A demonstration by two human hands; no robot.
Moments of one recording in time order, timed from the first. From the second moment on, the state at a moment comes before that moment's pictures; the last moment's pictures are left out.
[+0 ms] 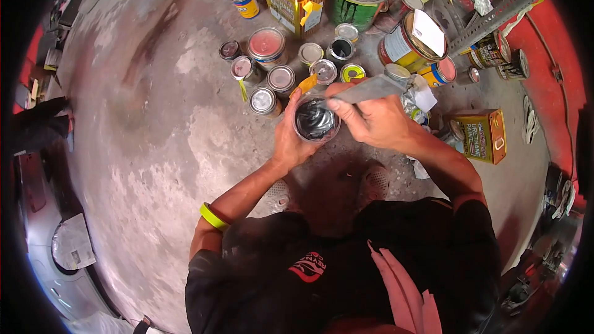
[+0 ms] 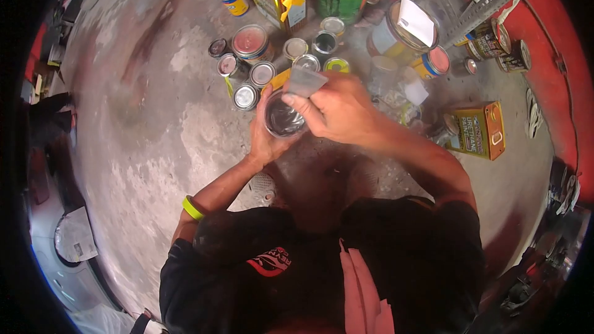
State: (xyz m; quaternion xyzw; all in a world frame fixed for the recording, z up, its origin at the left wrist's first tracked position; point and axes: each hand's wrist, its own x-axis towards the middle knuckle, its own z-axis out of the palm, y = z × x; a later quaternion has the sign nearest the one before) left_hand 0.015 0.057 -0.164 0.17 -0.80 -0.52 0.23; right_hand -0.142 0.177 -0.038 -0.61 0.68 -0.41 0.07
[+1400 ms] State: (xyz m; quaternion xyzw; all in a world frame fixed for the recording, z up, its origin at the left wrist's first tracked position) left_hand 0.017 0.051 -0.174 0.19 -0.78 -0.56 0.19; right_hand -0.146 0.173 -0.059 -0.60 0.69 -0.38 0.14
